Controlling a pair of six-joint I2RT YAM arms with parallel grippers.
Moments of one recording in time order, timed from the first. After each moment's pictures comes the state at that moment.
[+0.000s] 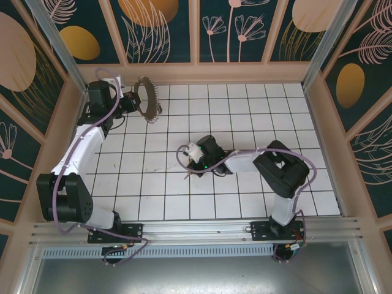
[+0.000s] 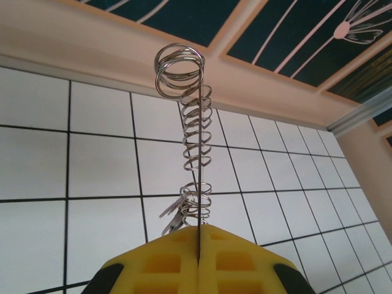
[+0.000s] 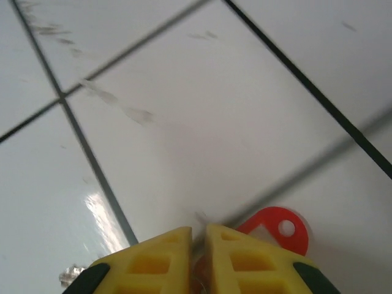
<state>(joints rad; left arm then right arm) -0.05 1.47 1.19 -0.19 0.45 -0.41 0.79 1.81 0.82 0.13 -0.26 -0.06</state>
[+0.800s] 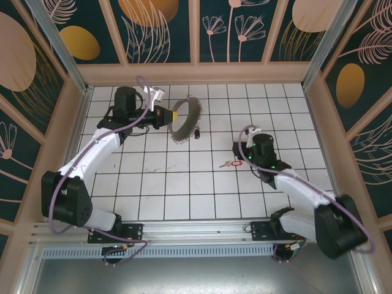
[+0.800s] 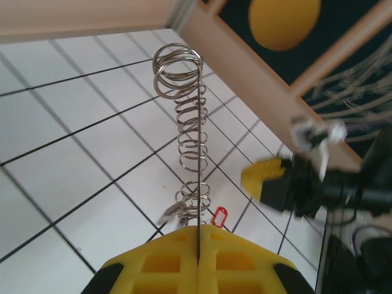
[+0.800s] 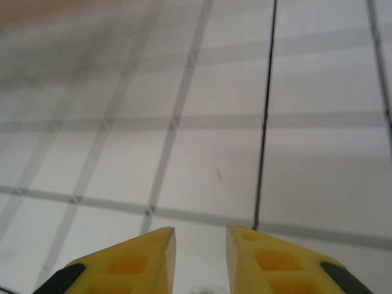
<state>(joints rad) -0.30 1.44 1.16 -0.21 0.84 -0.18 0.41 1.06 0.48 0.14 -0.06 0.34</state>
